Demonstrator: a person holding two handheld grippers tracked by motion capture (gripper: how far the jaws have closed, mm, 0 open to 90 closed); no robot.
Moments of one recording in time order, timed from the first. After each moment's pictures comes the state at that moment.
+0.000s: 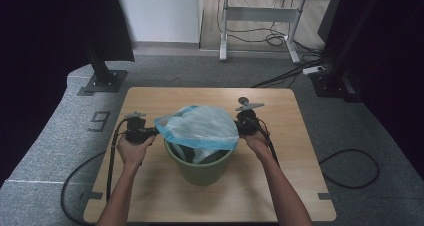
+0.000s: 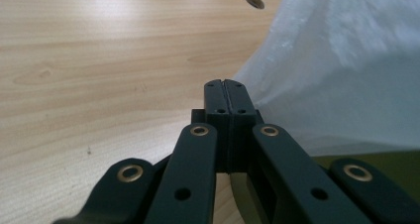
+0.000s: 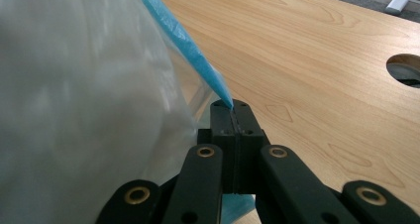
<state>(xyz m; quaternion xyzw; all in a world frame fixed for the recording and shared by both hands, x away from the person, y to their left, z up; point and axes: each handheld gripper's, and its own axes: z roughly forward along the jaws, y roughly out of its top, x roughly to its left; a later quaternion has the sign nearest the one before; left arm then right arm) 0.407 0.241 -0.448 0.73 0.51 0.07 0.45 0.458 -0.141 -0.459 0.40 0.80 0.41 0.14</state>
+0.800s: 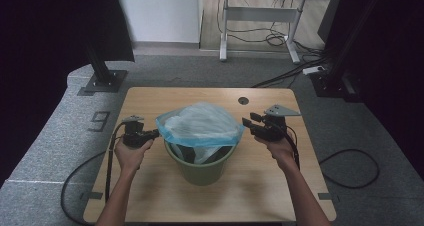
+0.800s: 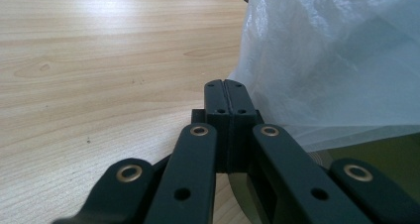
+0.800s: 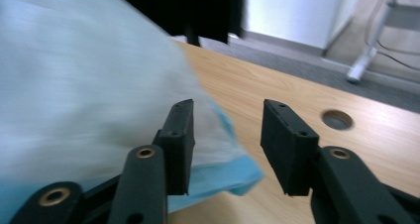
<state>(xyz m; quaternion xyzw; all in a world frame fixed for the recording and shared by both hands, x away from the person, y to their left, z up) 0.395 0.244 -0.447 0.73 0.50 0.07 0.46 0.389 -0.195 -0.400 0.38 0.74 0.51 0.22</state>
